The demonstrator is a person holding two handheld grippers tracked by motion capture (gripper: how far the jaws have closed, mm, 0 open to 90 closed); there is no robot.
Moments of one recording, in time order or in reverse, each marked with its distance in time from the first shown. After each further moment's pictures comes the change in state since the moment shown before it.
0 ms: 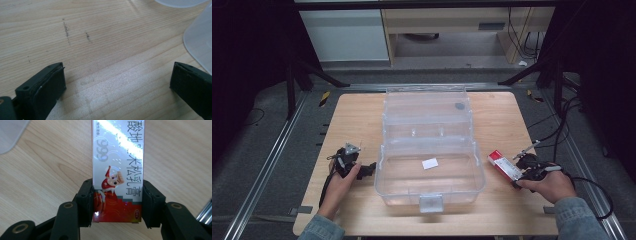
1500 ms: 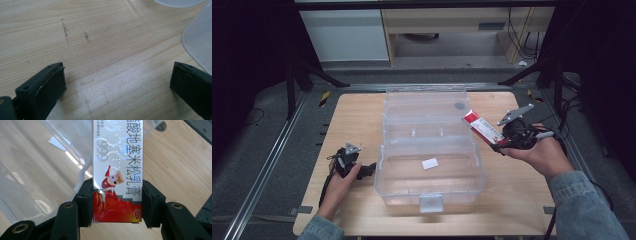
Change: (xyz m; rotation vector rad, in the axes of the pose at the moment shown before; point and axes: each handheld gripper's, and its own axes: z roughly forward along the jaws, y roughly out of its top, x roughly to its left) left arm 0.000 0.000 0.000 -0.003 -0.007 0.004; right arm 0.039 0.092 -0.096 -0.318 -0.021 -0.247
